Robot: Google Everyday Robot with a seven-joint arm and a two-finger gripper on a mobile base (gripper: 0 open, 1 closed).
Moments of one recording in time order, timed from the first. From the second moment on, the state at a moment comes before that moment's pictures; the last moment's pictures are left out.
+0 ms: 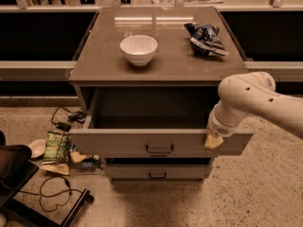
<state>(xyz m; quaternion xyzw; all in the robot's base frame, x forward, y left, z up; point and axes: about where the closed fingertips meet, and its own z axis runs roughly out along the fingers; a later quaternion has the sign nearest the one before) 0.542 -0.208 0.641 -0.59 0.80 0.00 0.10</state>
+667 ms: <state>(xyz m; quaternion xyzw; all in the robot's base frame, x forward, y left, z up) 0.527 -0.211 0.652 -0.58 0.81 -0.01 0.10</state>
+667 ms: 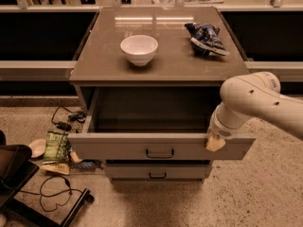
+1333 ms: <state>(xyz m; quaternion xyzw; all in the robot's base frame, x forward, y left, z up) 0.510 -0.216 0.664 -0.57 0.82 -0.02 0.10</state>
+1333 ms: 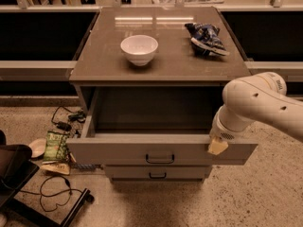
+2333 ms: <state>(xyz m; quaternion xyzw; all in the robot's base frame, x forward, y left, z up) 0.464 -0.233 0.697 -0.53 0.84 -0.05 0.10</state>
